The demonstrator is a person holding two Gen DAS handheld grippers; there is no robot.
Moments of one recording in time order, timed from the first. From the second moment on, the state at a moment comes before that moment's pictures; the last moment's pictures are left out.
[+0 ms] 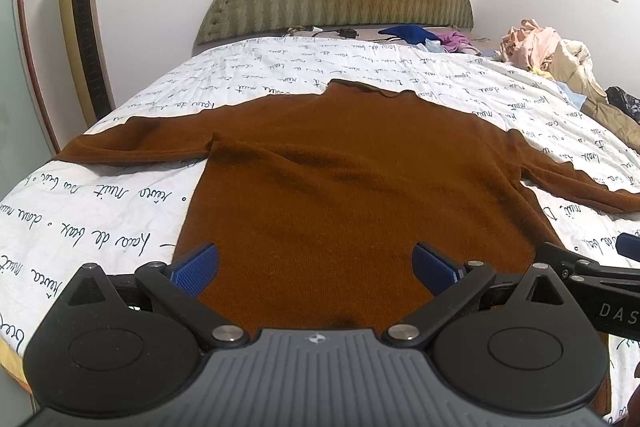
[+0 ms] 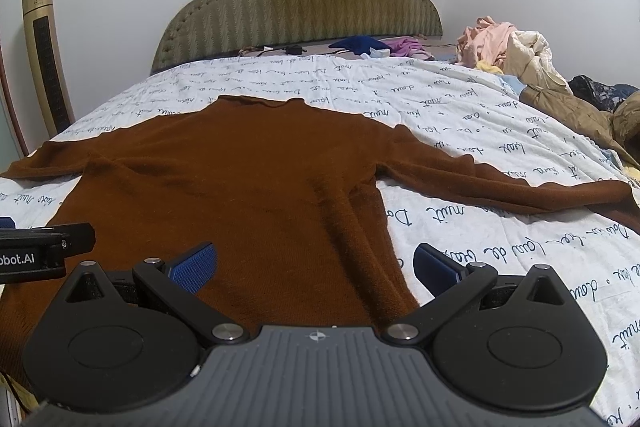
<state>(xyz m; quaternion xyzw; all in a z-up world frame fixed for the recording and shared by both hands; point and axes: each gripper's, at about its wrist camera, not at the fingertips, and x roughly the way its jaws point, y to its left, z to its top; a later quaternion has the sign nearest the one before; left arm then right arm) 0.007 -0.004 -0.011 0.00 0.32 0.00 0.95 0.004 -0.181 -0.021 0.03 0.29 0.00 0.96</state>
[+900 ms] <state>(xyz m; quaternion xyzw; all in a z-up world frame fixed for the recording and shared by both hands) 0.042 -0.083 0.000 0.07 0.32 -0.04 0.94 0.015 -0.289 -0.014 0.08 0.28 -0.05 0.95</state>
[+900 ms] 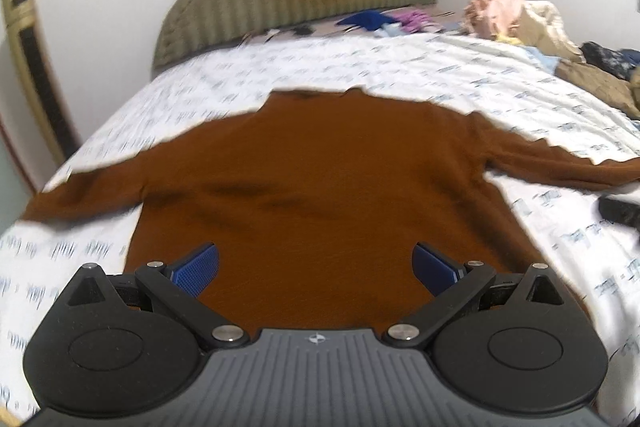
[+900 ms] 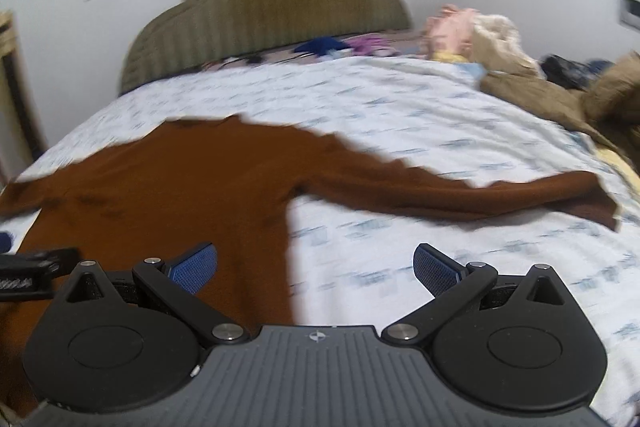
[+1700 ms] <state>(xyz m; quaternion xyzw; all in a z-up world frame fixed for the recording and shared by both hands) 0.110 -0.256 -0.042 0.11 0.38 -0.17 0.90 0.014 -0.614 -0.135 0.59 0.14 -0.10 0.79</state>
